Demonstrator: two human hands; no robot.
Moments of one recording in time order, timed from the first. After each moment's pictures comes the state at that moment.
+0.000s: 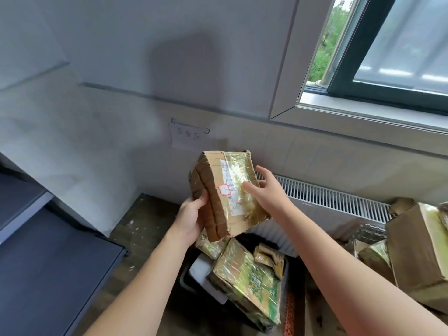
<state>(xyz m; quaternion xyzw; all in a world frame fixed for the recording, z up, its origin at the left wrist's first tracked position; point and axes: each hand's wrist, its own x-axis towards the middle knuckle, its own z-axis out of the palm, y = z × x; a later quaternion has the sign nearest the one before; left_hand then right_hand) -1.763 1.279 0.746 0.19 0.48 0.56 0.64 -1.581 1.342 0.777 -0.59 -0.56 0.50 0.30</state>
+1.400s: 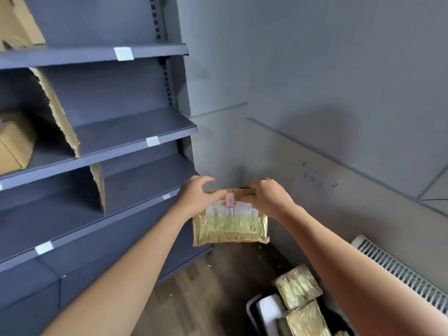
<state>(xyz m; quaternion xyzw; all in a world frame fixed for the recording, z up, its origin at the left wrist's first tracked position) -1.965 1.091 0.890 0.35 0.86 0.34 0.14 -1.830 1.242 0.892 -0.24 -0.95 0.19 0.09</state>
